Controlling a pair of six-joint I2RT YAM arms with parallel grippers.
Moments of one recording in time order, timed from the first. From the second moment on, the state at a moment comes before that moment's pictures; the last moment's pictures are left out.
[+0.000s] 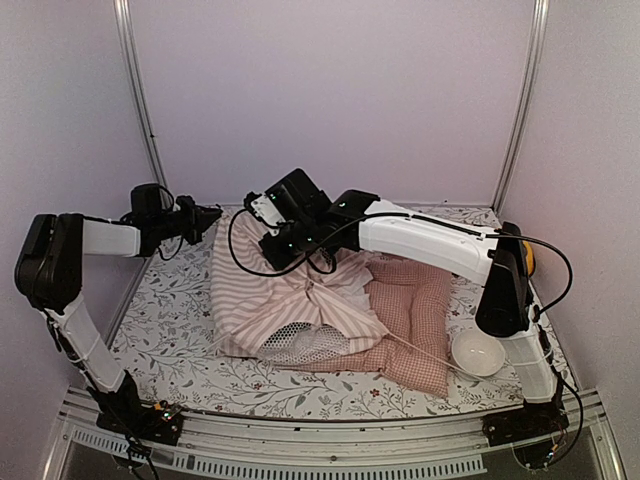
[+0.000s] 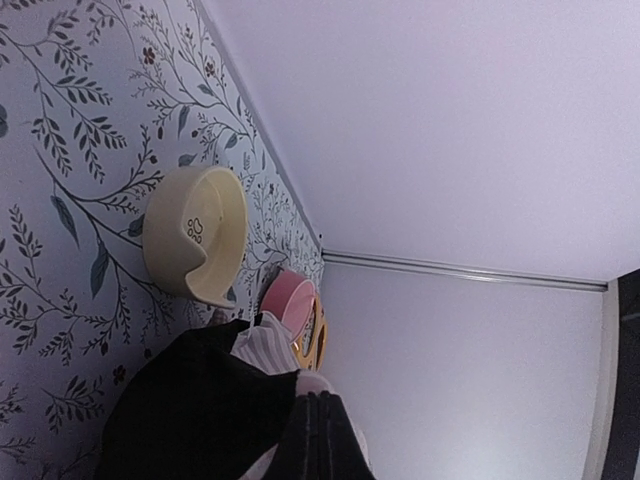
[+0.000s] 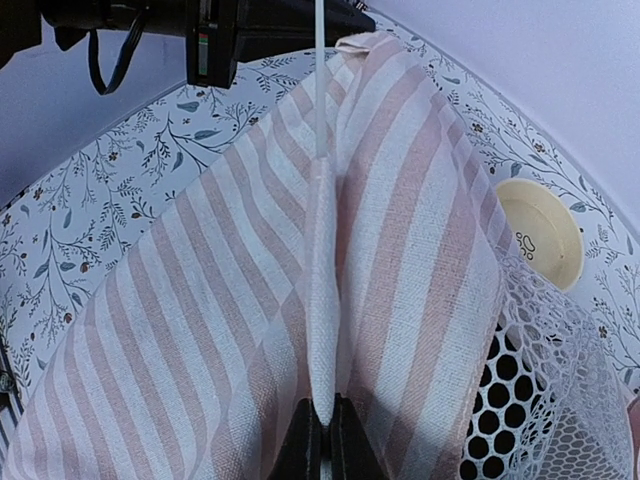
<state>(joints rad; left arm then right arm) -0.03 1.74 0.98 0.44 0.71 -1.34 1.05 2.28 2.22 -0.63 0.13 0.08</state>
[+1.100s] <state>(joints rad) 0.01 1.73 0.97 0.54 0.76 -1.48 1.05 2.31 2.22 -0.64 0.16 0.07</state>
